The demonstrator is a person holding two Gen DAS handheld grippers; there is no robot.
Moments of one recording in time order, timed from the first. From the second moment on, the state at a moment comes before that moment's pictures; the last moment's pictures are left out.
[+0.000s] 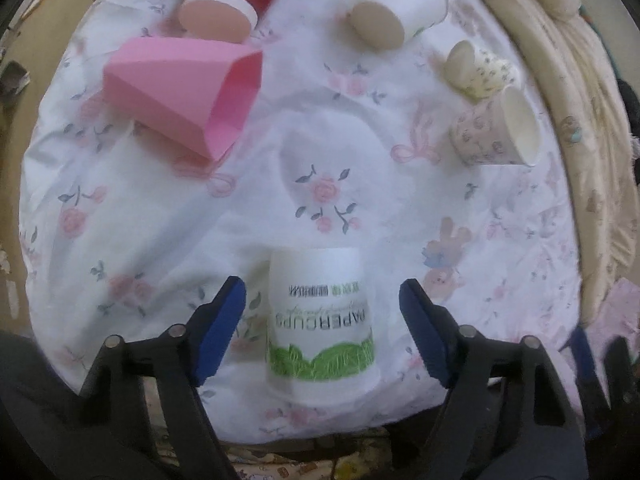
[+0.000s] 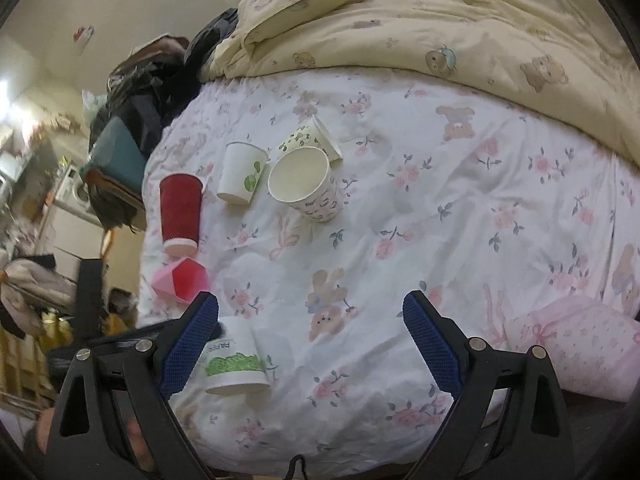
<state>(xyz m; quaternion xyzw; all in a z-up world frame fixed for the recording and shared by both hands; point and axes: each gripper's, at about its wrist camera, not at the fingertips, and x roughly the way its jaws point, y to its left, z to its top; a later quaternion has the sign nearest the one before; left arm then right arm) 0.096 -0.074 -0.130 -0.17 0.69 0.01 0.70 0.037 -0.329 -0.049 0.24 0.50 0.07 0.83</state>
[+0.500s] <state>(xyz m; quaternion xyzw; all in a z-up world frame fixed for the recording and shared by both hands) 0.095 -0.070 -0.131 -0.16 0.70 -0.01 0.70 0.038 -0.328 -0.051 0.26 0.51 0.09 0.82</state>
